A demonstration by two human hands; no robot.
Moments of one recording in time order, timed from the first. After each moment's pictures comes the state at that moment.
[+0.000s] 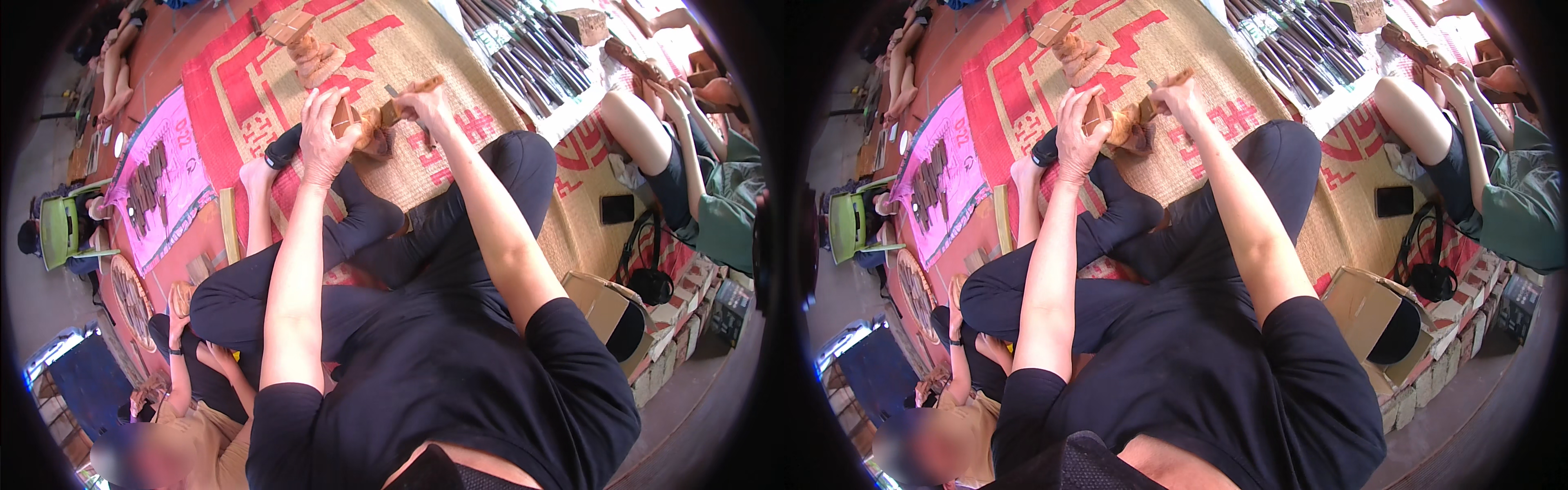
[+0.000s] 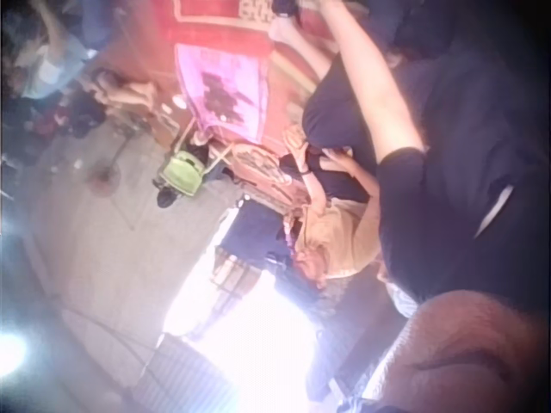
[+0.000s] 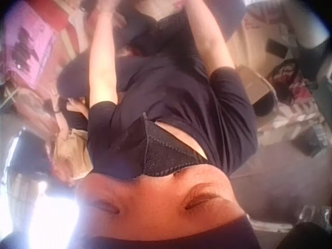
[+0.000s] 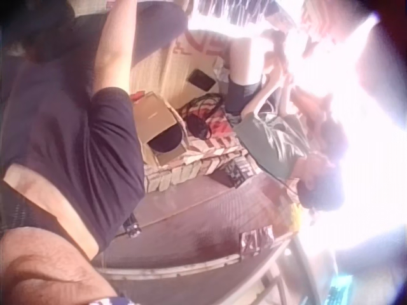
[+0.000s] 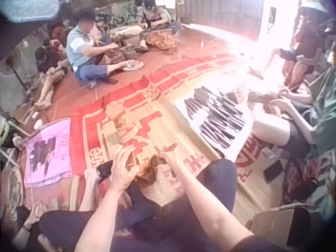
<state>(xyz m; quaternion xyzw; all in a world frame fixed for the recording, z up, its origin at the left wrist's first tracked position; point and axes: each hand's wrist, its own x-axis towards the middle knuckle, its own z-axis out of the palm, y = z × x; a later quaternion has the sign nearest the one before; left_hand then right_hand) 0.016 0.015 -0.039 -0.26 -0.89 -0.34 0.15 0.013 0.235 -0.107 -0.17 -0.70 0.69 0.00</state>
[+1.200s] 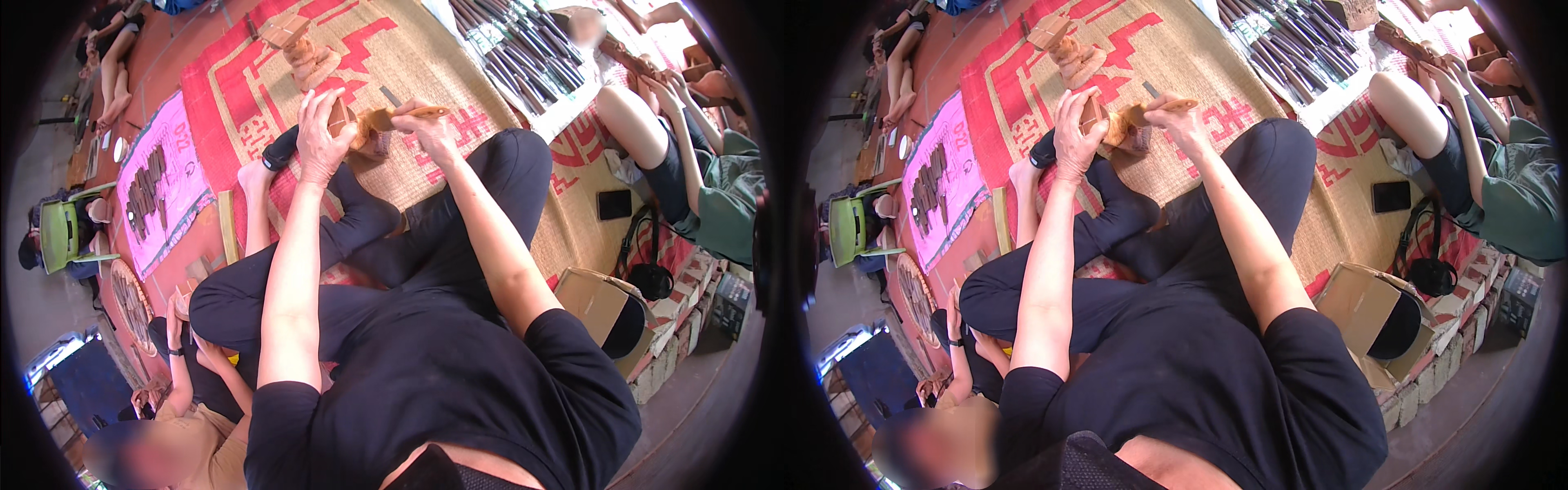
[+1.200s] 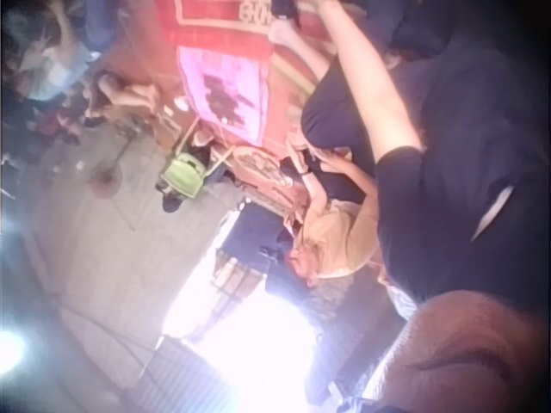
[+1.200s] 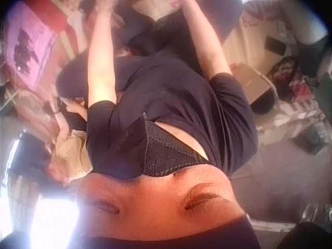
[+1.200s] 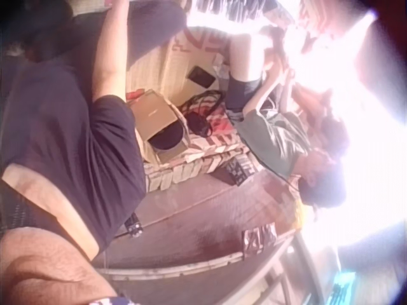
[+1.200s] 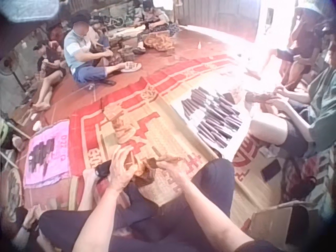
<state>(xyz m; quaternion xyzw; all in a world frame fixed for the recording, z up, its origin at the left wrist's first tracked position) 0.022 0.006 -0.048 -0.25 -0.90 -0.34 0.14 0.080 0.213 -0.078 -0.14 -0.64 0.75 0.03</state>
